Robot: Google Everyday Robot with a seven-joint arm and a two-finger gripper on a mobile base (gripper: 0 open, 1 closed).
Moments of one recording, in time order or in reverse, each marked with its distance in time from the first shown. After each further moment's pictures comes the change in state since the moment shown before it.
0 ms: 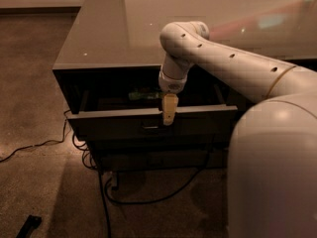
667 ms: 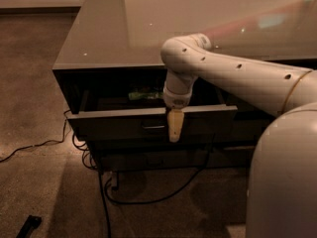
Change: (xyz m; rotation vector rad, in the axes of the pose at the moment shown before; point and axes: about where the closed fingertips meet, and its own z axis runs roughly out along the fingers) arm 0.021 0.055 0.012 -0.051 0.083 0.050
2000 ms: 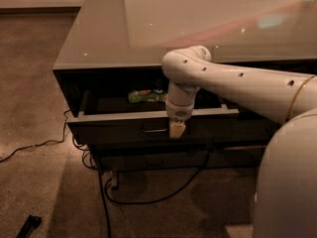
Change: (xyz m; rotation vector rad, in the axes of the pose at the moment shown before) arm 0.014 0.042 0.024 -0.093 0.038 0.029
